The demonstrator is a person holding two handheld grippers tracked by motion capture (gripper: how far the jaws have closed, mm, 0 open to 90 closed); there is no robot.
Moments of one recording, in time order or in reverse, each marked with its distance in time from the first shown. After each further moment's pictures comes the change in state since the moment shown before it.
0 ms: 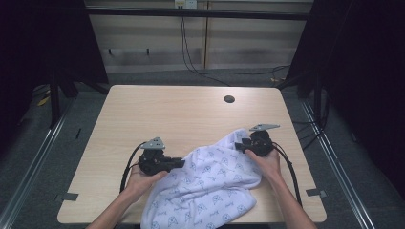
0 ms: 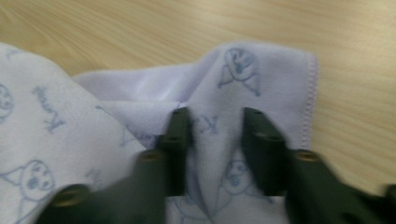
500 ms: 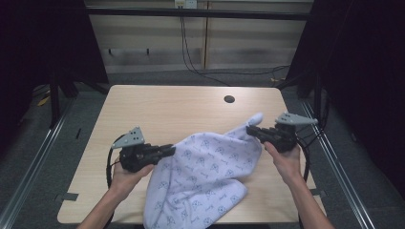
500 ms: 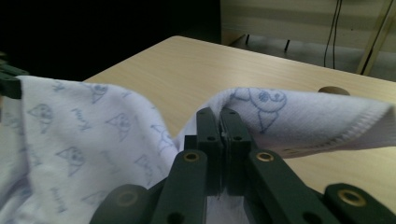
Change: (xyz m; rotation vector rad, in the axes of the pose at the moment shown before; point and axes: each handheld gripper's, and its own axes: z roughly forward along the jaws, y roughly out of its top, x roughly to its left) left arm -0.048 0.026 -0.063 -0.192 -0.017 0.159; right arm 0.031 0.030 -0.125 -0.341 0.158 -0.045
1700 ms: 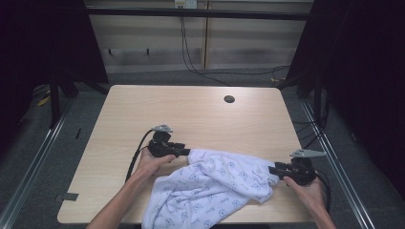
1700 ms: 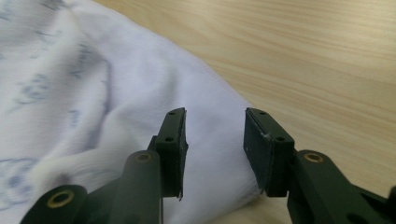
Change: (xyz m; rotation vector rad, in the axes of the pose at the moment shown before) left arm 0.100 -0.046 0.112 0.268 0.038 -0.228; right arm -0.054 -0.118 -0.029 0.342 -0.189 0.116
